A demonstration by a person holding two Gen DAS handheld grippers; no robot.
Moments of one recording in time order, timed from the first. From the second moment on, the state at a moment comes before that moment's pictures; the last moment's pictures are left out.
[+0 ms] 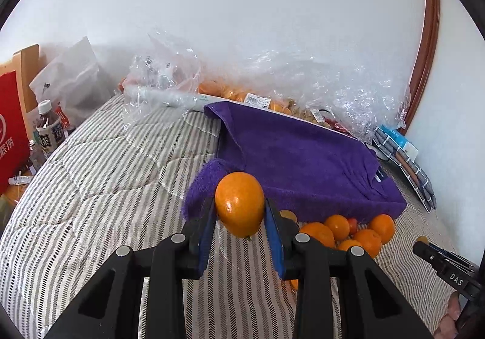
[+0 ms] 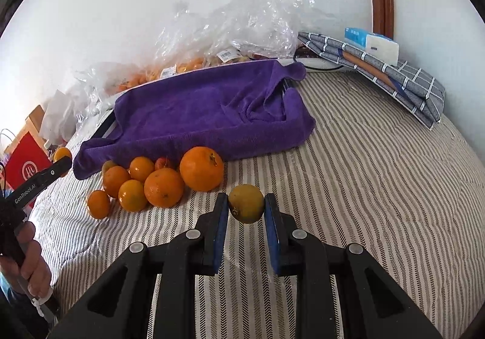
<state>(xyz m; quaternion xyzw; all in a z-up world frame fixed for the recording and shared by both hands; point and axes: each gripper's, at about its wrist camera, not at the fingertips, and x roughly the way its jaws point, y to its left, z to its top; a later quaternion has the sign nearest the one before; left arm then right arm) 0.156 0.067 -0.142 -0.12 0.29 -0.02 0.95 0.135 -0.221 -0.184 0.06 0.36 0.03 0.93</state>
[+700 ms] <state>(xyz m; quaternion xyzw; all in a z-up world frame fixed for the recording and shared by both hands) 0.210 0.057 -0.071 -0.09 0.26 -0.02 0.96 0.189 -0.203 -0.095 0.03 0.27 0.08 0.96</state>
